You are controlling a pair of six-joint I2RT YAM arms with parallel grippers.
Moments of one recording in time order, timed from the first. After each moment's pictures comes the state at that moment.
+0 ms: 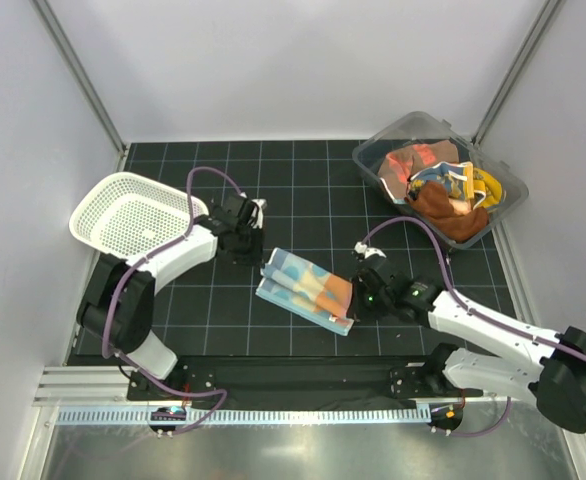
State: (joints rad) left arm -0.50 1.60 1.03 -0.49 0.17 -0.37; right arm 0.80 1.03 0.60 -0.55 0.01 0.68
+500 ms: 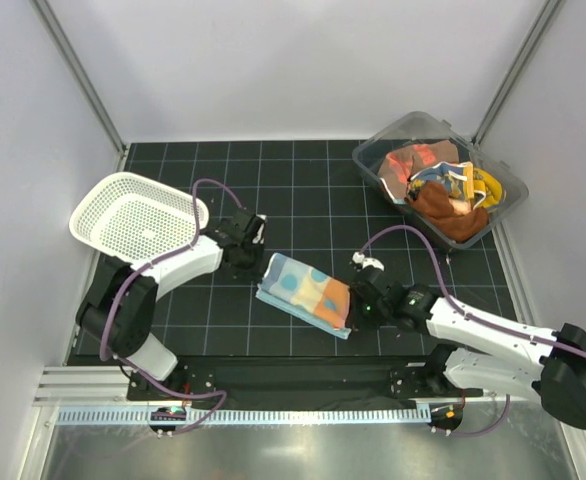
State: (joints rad) left arm -0.57 1.58 0.95 -0.51 0.06 -0.44; right arm 0.88 1.02 0.54 -0.52 0.03 0.75
